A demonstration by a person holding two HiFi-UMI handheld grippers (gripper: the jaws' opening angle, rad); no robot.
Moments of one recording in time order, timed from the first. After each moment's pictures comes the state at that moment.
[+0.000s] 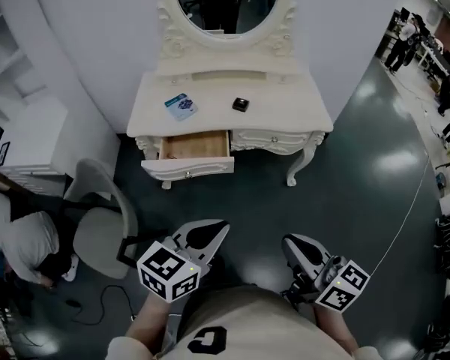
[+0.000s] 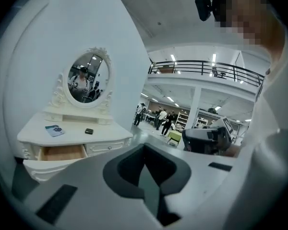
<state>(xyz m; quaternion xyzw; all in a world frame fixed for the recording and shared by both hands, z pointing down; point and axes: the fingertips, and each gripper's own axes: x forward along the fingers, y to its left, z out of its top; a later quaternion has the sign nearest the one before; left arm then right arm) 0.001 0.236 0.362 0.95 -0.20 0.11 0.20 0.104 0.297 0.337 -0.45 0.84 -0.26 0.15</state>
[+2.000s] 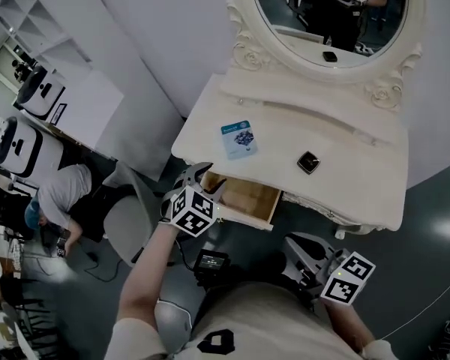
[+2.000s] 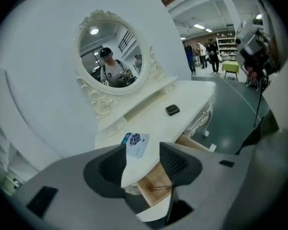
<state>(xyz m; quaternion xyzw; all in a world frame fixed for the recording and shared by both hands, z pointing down) -0.056 -0.177 0.480 0.79 -0.43 0.44 -0.01 0.126 -0.042 0.398 -0.21 0.90 -0.37 0.07</state>
